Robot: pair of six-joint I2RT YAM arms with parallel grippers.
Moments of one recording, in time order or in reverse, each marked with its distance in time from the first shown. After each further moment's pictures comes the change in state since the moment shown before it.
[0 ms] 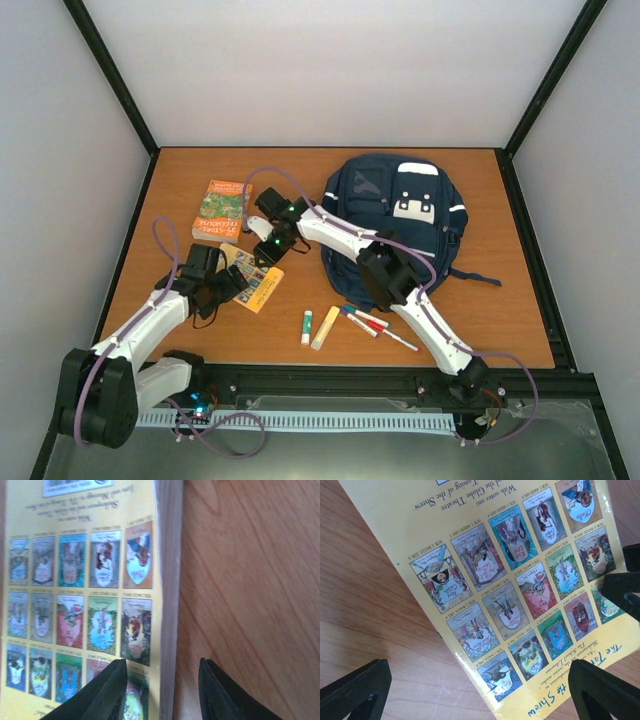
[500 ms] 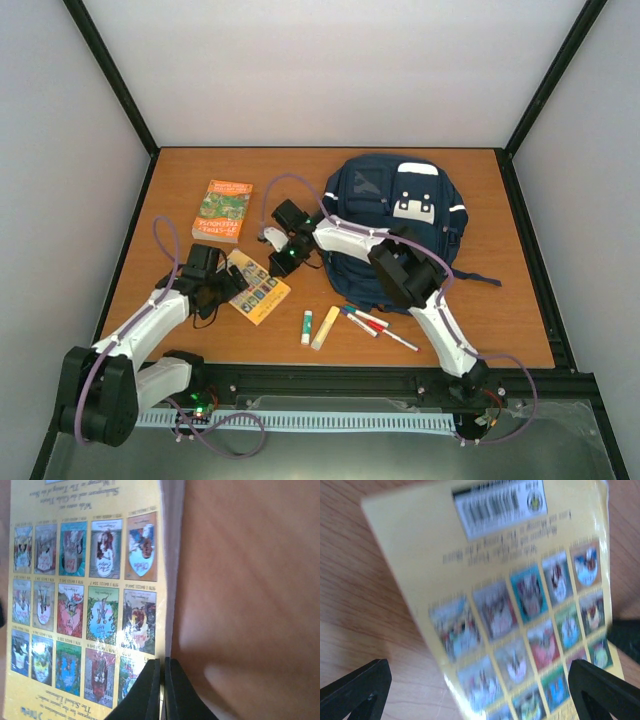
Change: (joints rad) left arm 0.000 -0.003 0.000 0.000 -0.016 0.000; right arm -0.006 -0.173 -0.390 0.218 -0.048 0.134
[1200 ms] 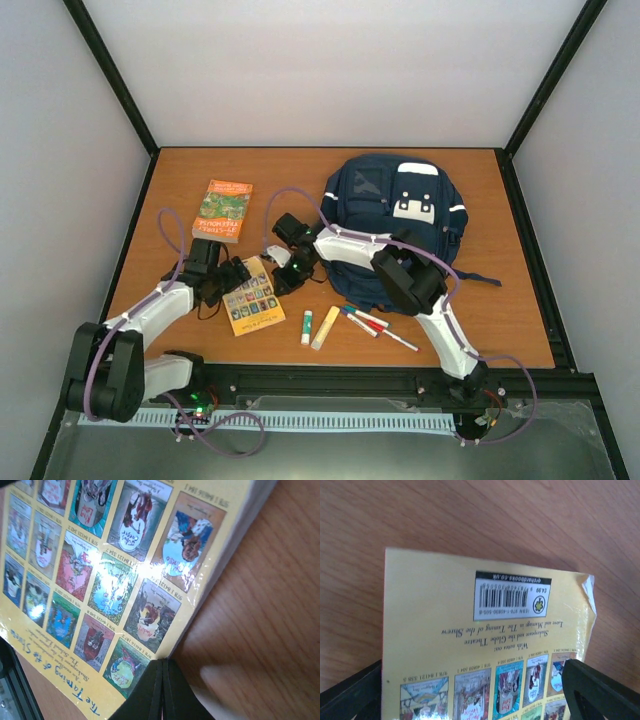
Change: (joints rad) left arm 0.010 0.125 -0.005 0.200 0.040 0.033; right arm 0.047 -0.116 -0.195 -0.024 -0.092 0.092
